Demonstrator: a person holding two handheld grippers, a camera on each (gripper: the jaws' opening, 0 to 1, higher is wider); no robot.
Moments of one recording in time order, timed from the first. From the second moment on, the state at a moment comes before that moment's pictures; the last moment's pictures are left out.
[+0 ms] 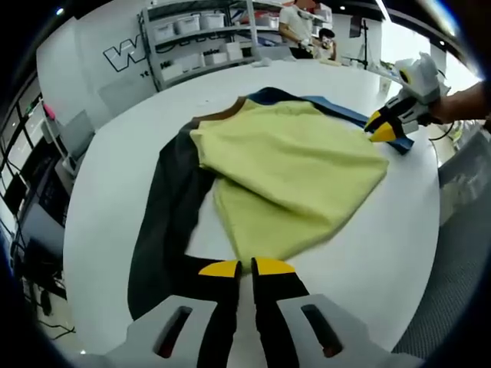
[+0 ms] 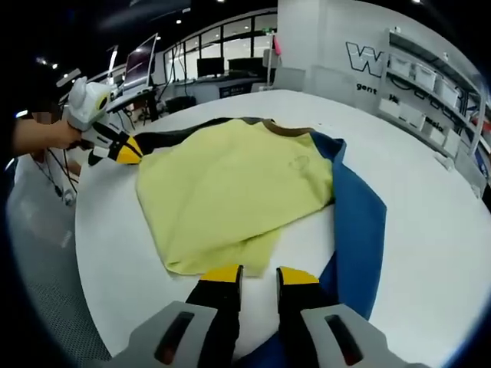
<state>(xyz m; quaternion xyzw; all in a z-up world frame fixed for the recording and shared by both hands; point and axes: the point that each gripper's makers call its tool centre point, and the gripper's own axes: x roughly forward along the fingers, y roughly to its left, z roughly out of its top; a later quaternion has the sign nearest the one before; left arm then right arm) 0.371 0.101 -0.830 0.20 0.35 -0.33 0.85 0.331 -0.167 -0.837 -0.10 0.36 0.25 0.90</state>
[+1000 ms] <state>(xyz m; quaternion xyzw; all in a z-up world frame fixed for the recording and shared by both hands) 0.371 0.096 -0.807 0.19 0.32 -0.33 0.87 0.299 -0.159 -0.789 -0.08 0.32 0.28 0.90</state>
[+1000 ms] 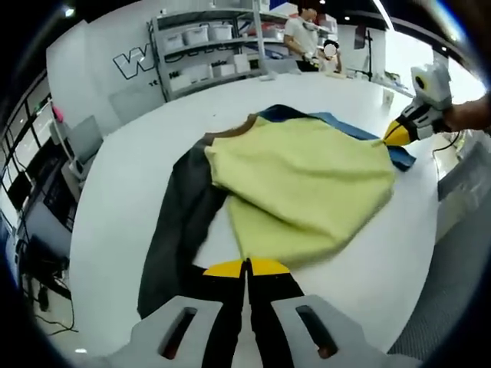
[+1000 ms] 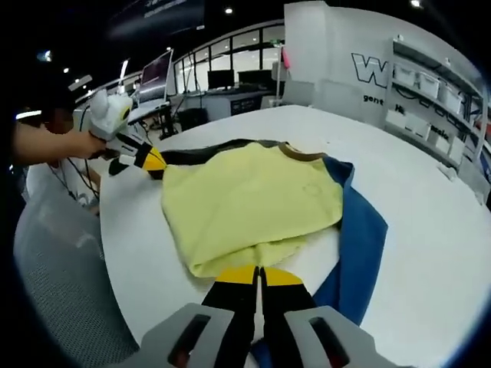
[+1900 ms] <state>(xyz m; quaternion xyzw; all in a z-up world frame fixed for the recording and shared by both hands) 0.369 0.083 -0.806 0.19 0.32 -0.35 0.86 0.262 -0.163 -0.800 -0.08 0.36 0.28 0.89</state>
